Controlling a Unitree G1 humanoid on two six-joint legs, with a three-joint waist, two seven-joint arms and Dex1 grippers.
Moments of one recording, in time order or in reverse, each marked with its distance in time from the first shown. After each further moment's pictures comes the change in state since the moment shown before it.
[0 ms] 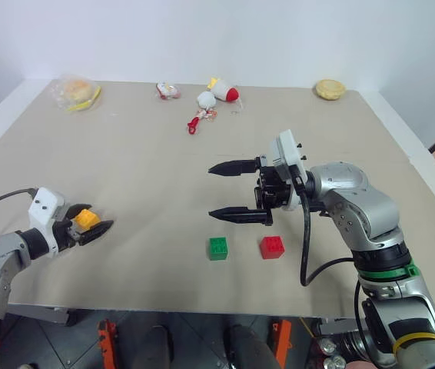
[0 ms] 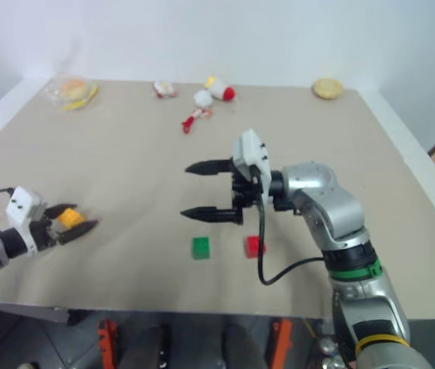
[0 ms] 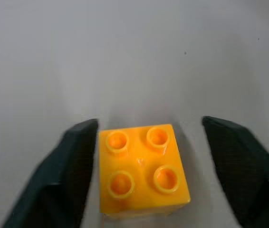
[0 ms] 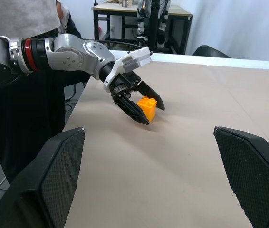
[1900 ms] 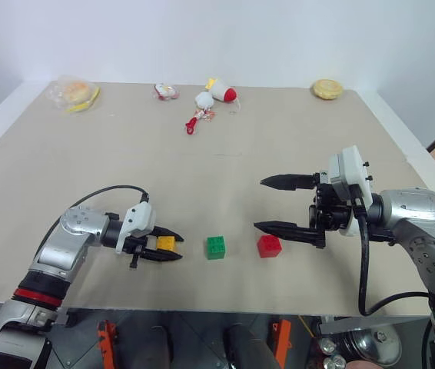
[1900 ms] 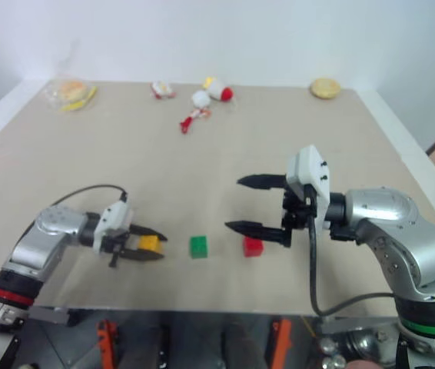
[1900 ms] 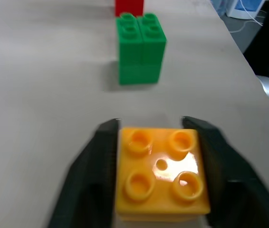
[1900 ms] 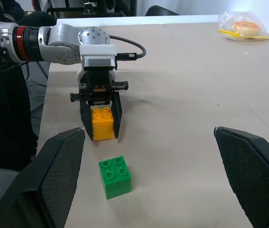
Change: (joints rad) left arm -0.313 -0.095 -0.486 0.114 0.087 -0.275 -0.569; right arm 0.305 -0.282 -0.269 -0.344 0.169 0.202 -0.163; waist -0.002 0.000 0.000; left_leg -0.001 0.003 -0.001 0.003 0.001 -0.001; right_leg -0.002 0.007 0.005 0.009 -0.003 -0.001
